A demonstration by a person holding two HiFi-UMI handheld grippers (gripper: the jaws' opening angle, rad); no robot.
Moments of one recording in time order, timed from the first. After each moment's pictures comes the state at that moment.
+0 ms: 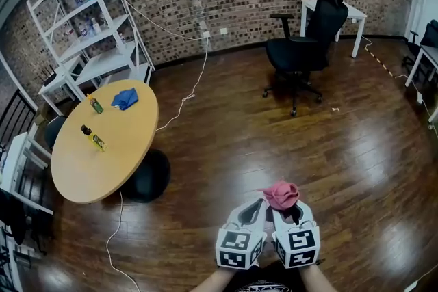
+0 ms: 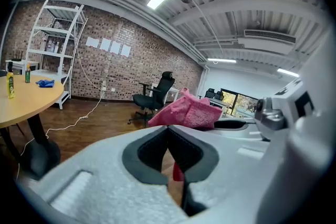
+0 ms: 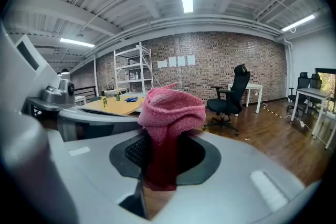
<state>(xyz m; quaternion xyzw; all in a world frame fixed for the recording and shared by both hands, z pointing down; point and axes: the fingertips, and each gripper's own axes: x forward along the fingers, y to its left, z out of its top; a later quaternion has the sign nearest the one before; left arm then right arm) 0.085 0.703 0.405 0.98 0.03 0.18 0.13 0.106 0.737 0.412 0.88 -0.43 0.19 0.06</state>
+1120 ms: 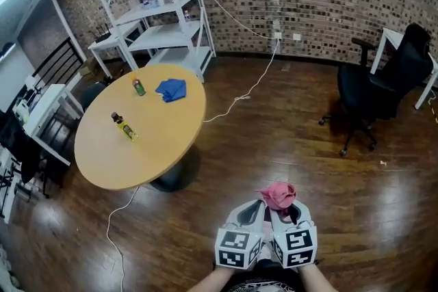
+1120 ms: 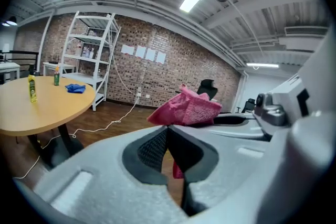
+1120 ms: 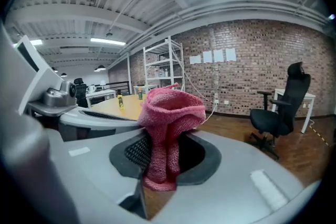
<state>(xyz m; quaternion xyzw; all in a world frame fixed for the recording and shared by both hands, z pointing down) 0.213 0.506 0.418 0.96 -0.16 0.16 0.16 0.245 0.525 0.417 0.77 -0.60 0.17 0.10</state>
